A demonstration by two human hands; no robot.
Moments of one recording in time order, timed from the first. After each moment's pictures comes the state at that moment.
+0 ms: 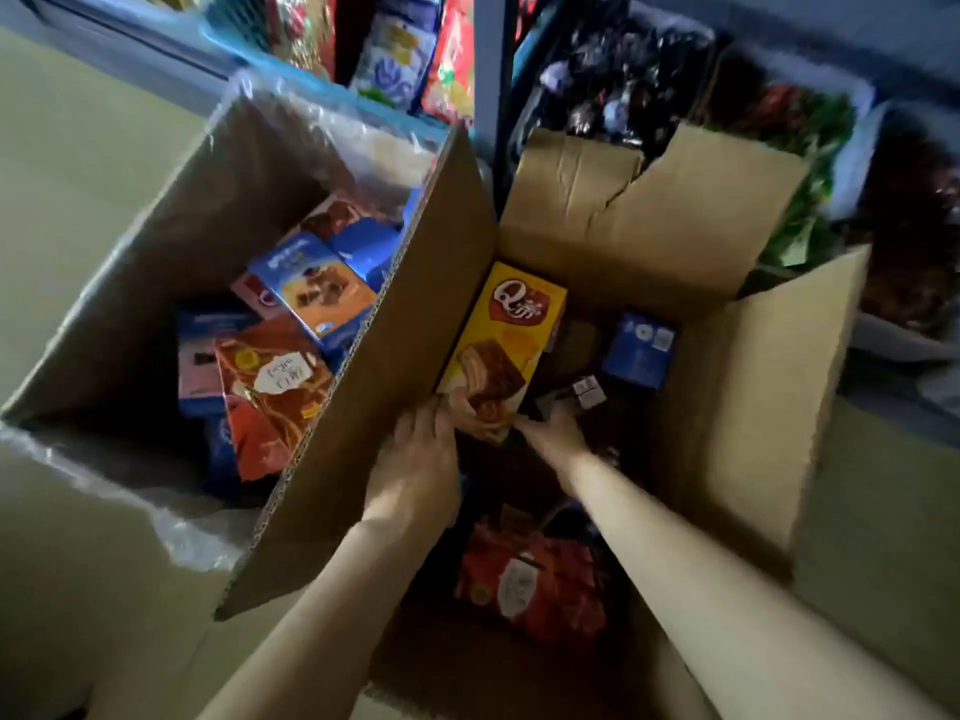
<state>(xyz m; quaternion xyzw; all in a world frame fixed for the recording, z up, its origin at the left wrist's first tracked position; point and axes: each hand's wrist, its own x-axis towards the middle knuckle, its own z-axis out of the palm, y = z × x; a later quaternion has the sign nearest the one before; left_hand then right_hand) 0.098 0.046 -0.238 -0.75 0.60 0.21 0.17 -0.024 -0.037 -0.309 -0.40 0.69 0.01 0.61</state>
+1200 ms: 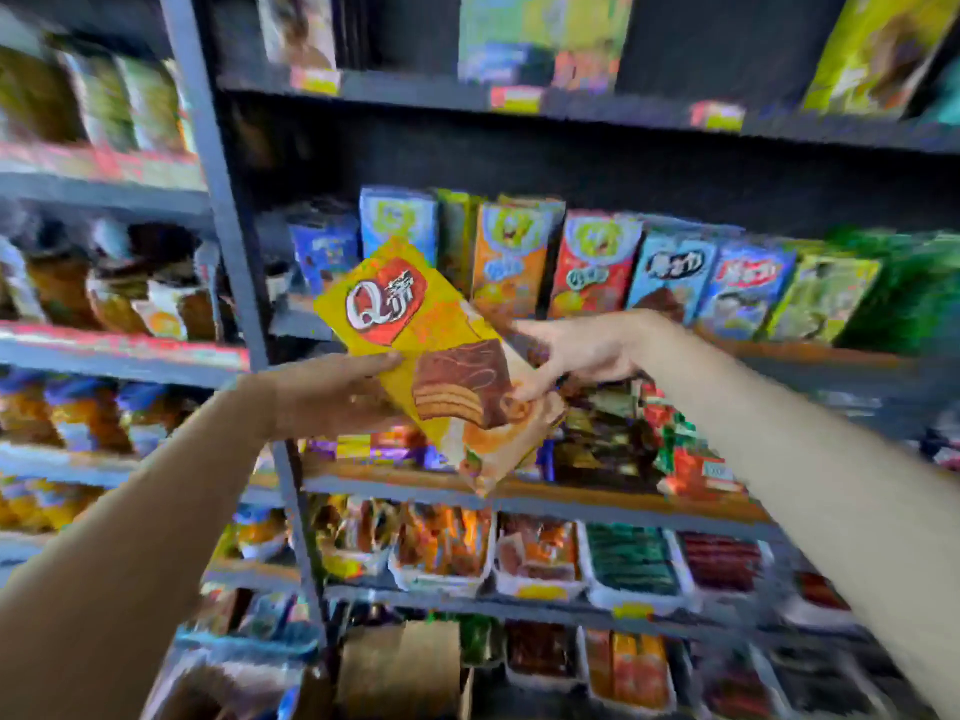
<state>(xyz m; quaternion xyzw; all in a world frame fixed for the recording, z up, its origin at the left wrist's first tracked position) 0.060 -0.126 0.522 -0.52 0.68 0.45 -0.25 -0.224 -0.147 0.599 -0.72 0.51 -0.05 0.47</state>
